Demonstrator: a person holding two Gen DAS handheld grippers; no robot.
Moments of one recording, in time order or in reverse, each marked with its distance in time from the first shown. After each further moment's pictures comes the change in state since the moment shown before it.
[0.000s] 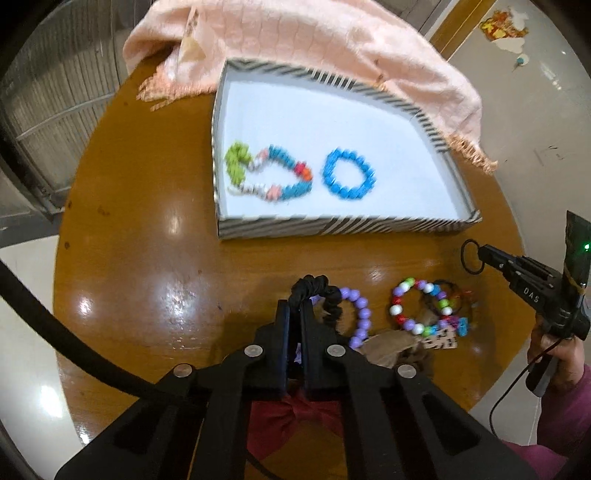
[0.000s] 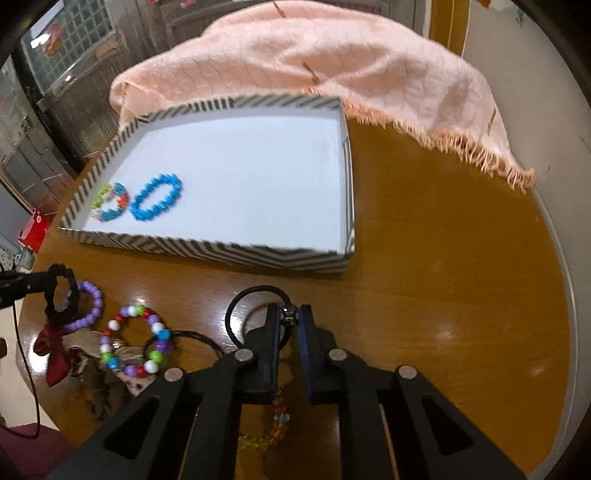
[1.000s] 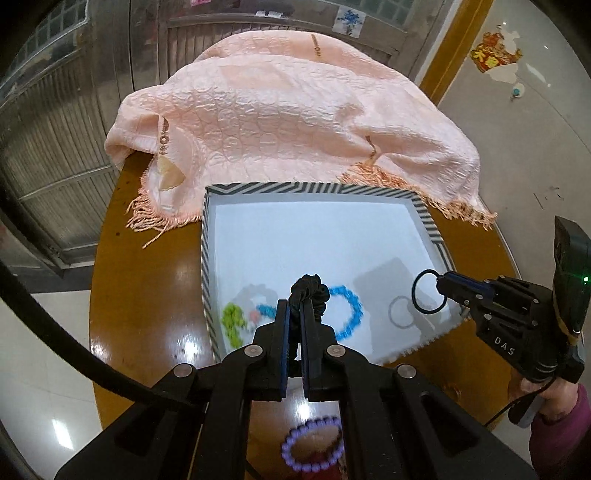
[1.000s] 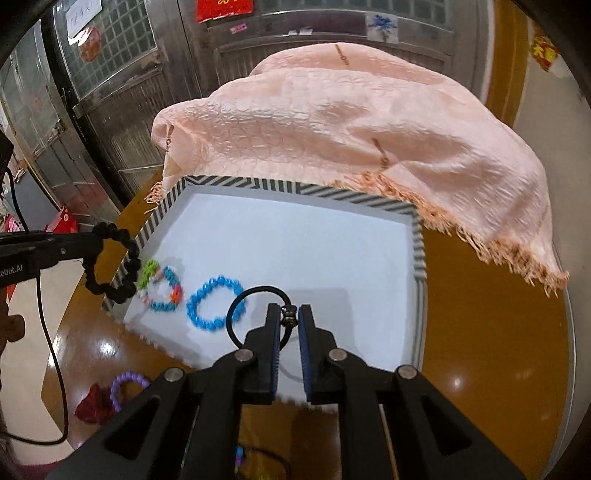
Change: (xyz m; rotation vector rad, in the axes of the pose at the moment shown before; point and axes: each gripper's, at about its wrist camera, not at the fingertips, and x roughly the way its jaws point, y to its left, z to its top) left arm -0.016 -0.019 0.116 0.063 -0.133 0.053; right arm 0.017 0.055 0.109 -0.105 -0.082 0.097
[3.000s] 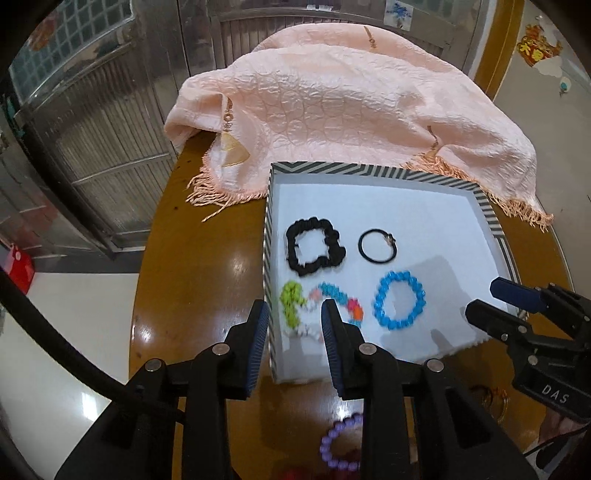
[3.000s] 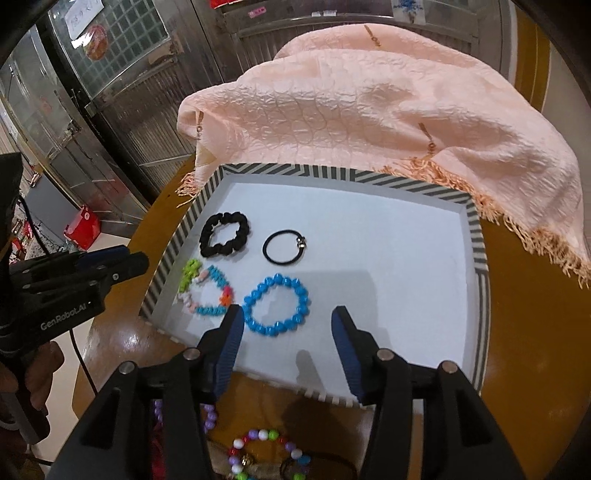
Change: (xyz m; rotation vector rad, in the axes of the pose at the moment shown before) left arm -0.001 0.006 -0.033 -0.052 -0.010 0.245; right arm 0.001 0.037 -0.003 0.039 0.051 0.096
